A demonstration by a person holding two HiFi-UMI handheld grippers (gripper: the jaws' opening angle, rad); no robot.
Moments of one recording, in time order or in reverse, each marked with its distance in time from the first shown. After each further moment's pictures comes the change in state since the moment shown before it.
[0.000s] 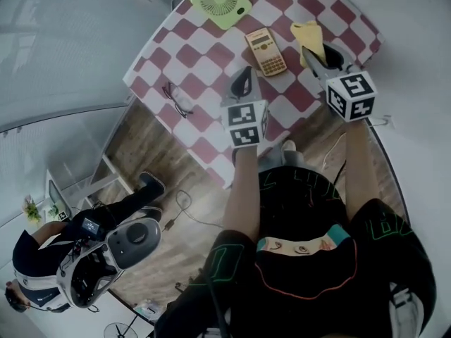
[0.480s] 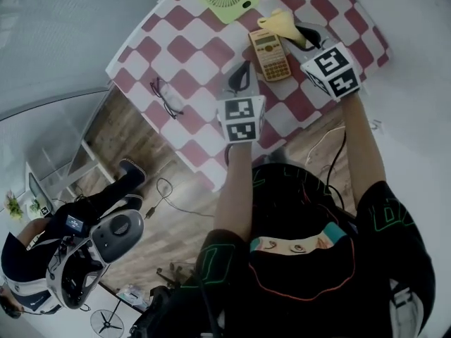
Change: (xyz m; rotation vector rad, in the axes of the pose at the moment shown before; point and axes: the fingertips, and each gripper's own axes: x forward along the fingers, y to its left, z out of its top) left arm 0.041 0.024 -0.024 -0.066 0.075 0.010; right arm 0.107 0.022 -0.012 -0.358 0.245 0.236
